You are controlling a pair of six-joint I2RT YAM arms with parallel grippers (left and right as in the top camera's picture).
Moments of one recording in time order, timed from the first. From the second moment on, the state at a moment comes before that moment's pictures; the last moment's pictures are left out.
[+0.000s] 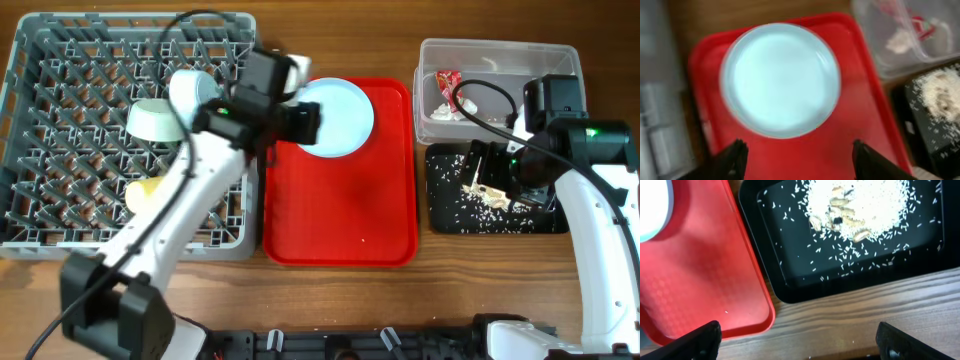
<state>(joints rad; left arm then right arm) -0.45 1.63 1.36 -0.65 0.12 -0.20 -0.03 1.37 1.31 -1.36 -0.06 0.28</state>
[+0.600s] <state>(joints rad) -0.64 2.06 1.38 -0.57 0.02 -0.05 -0.03 1.37 1.31 -1.36 -0.06 0.28</state>
